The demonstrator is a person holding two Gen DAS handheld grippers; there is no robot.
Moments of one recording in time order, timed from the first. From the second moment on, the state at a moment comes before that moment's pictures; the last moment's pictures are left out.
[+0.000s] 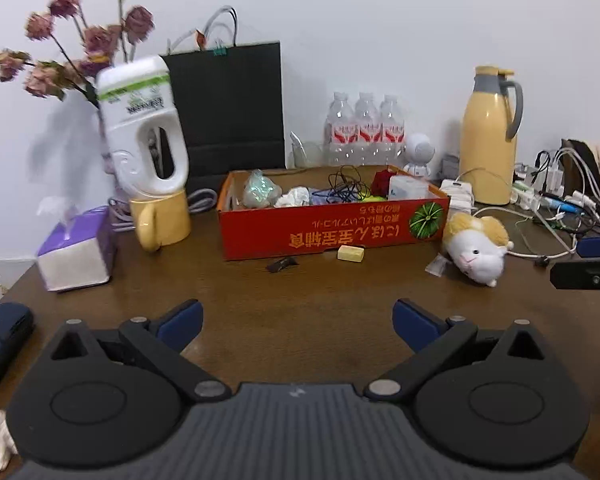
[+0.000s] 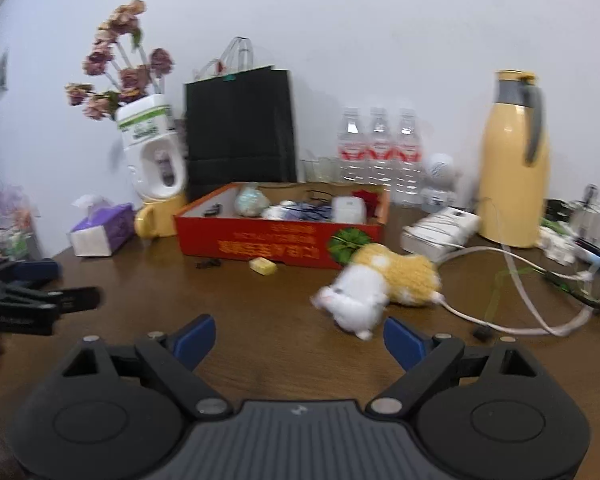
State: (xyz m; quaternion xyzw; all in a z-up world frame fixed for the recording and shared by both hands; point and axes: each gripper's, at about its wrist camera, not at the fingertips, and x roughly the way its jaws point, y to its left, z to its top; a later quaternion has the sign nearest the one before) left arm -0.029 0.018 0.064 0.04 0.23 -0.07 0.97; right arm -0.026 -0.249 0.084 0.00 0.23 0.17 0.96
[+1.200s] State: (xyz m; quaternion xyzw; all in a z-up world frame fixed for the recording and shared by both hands) left arm 0.169 0.039 0.011 0.01 0.34 -0.15 0.93; right arm 0.199 -0.121 0.015 -0.07 0.33 0.23 0.91
